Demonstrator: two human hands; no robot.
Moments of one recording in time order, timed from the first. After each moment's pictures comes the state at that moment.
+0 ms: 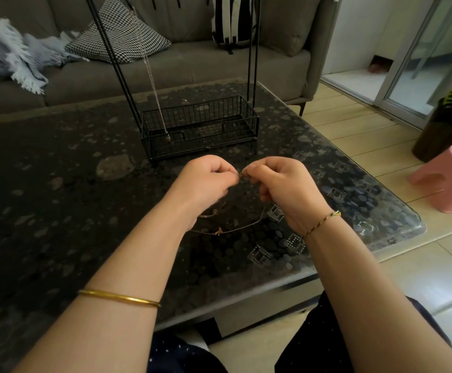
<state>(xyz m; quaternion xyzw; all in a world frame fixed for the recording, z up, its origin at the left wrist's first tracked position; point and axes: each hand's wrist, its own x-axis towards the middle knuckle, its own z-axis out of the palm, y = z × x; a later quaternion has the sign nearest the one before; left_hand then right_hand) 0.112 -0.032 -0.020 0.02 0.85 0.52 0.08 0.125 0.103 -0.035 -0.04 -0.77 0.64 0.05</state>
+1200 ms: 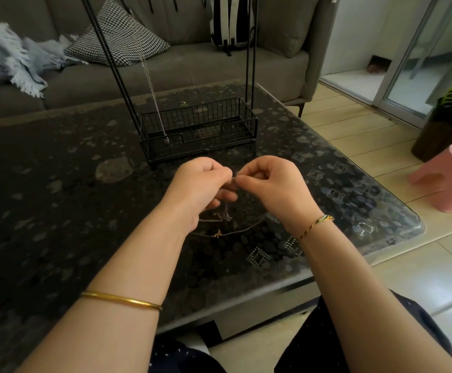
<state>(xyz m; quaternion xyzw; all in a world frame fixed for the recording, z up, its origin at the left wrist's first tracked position) 0.113 -0.029 -0.019 -0.06 0.79 0.60 0.10 0.124 0.101 -0.039 0.00 -0.83 0.55 0.07</state>
